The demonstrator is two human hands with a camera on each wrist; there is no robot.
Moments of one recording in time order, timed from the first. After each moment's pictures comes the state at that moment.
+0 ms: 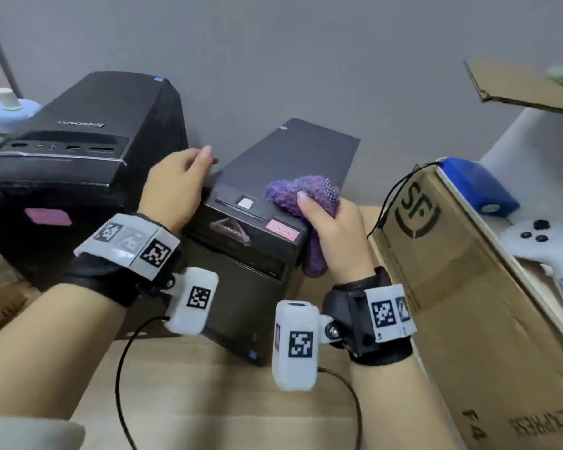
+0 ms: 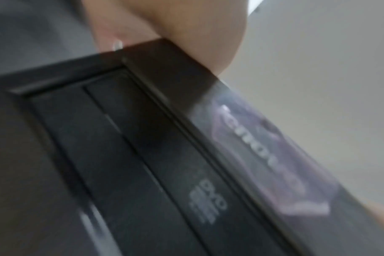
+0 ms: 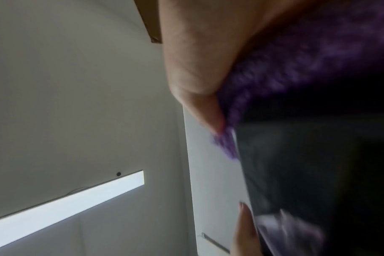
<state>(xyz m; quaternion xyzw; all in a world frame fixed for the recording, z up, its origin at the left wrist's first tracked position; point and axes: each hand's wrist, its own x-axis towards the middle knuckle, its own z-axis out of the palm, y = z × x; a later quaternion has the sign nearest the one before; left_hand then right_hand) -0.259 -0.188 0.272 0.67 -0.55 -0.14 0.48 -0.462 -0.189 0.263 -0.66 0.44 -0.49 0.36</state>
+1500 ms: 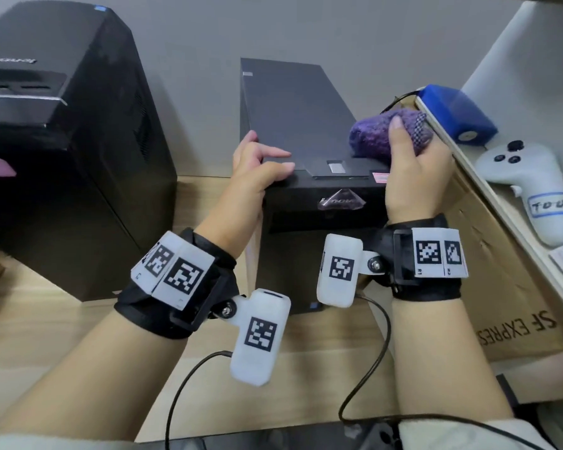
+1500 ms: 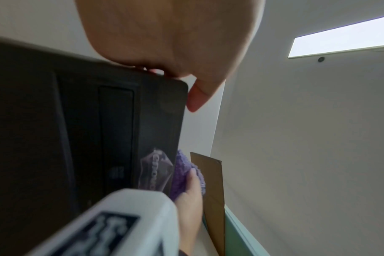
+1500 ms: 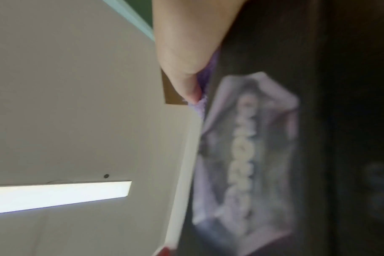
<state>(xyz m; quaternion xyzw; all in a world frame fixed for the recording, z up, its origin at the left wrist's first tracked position) -0.384 -0.140 0.258 0.46 -0.46 -0.50 0.57 -0.549 -0.181 0.278 -0.54 0.56 -0.61 0.14</state>
